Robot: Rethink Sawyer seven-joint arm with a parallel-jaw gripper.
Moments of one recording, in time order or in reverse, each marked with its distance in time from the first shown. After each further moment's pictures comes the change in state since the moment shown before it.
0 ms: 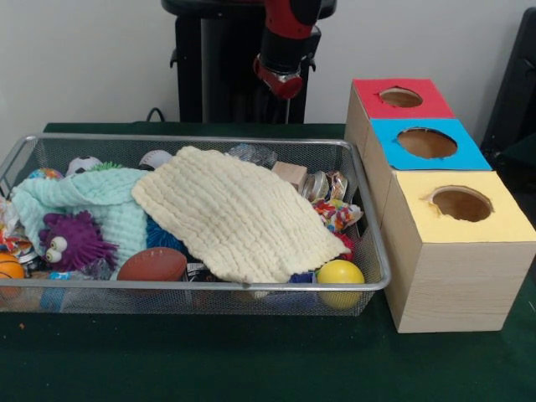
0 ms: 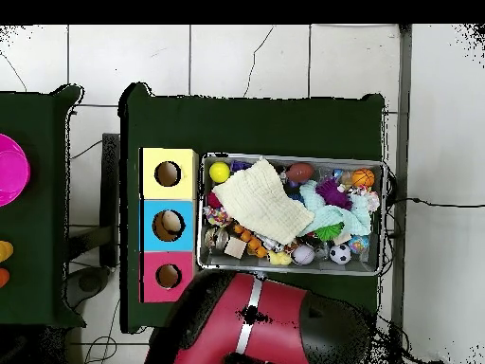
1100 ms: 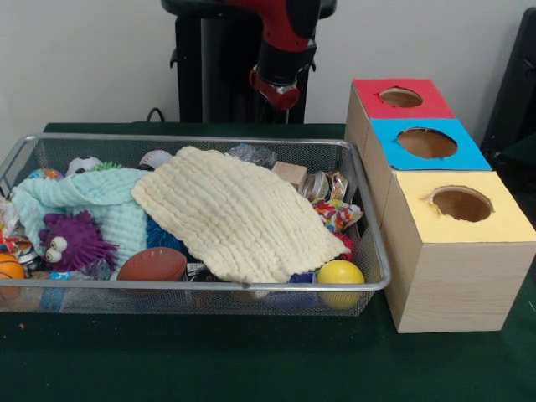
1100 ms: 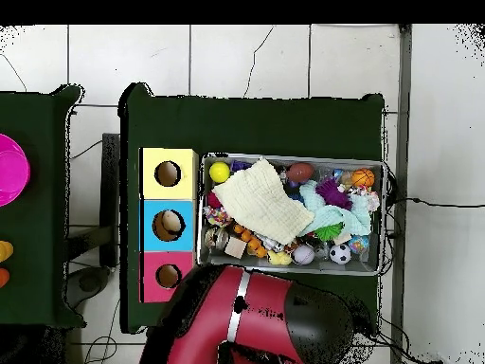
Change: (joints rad) arm 0.025 0.078 -0.028 -0.068 -0.038 -0.031 0.000
